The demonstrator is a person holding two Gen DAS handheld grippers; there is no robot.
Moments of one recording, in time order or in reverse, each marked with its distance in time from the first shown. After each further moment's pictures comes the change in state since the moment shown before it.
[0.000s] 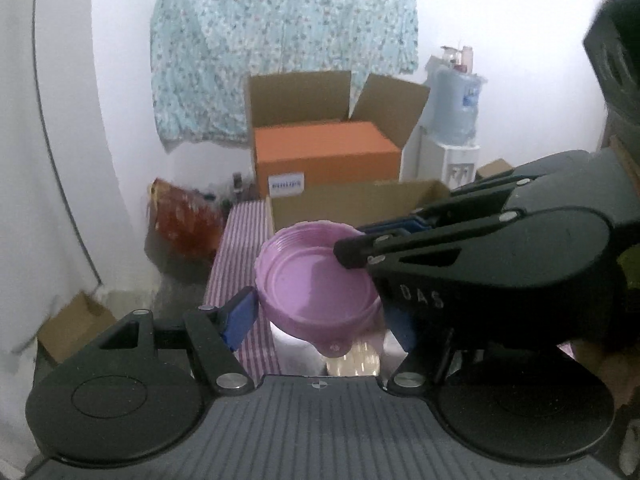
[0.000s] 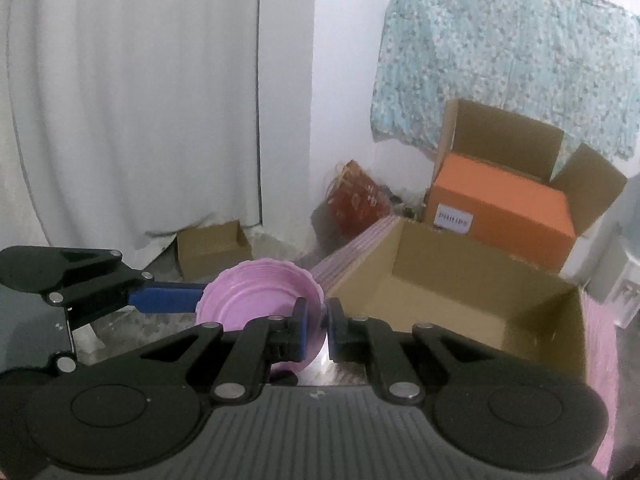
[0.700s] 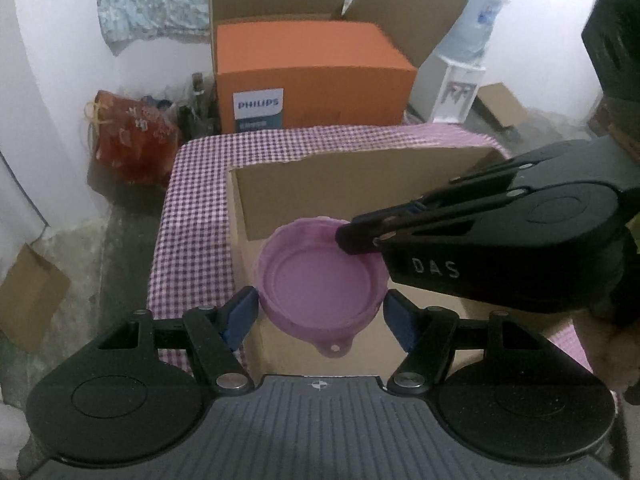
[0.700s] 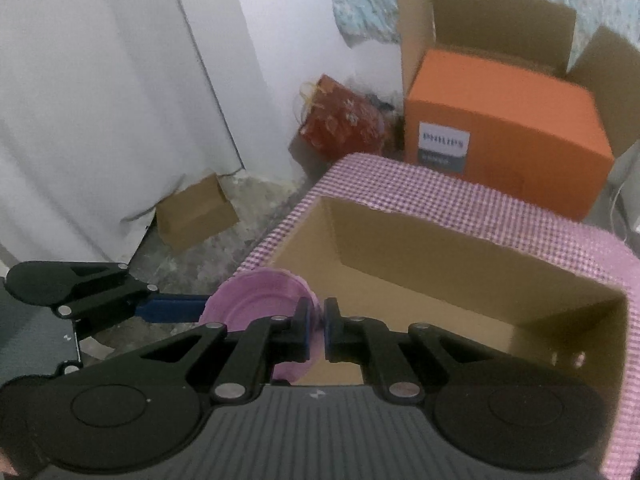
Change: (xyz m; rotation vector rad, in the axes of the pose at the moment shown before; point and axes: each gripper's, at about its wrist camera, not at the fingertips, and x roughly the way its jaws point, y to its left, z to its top) left arm 0.202 0.033 0.076 -0.041 0.374 -0.113; right arm 0.183 -0.127 0.060 0.216 0.313 0.087
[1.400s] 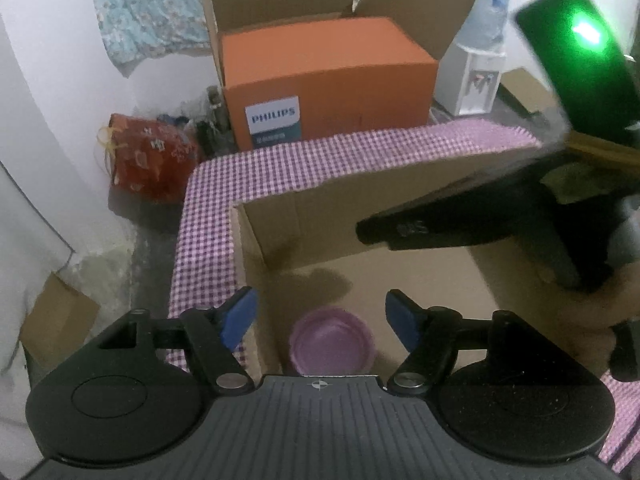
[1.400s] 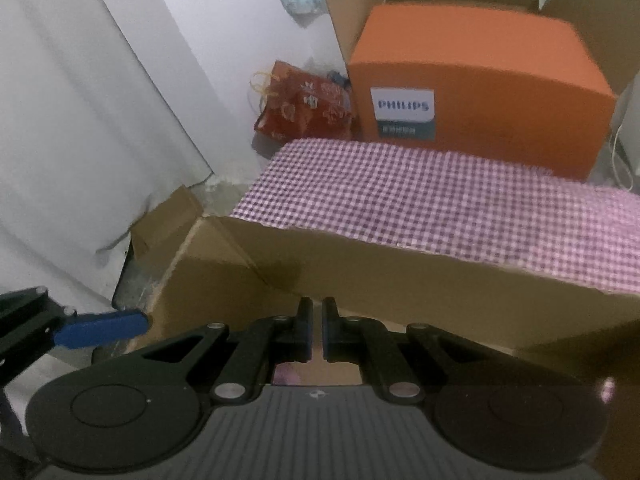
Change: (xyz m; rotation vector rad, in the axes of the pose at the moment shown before) left arm 0.009 -0.010 0.018 0.064 -0.020 0.099; right arm 0.058 -0.068 0.013 0.153 0.024 0.010
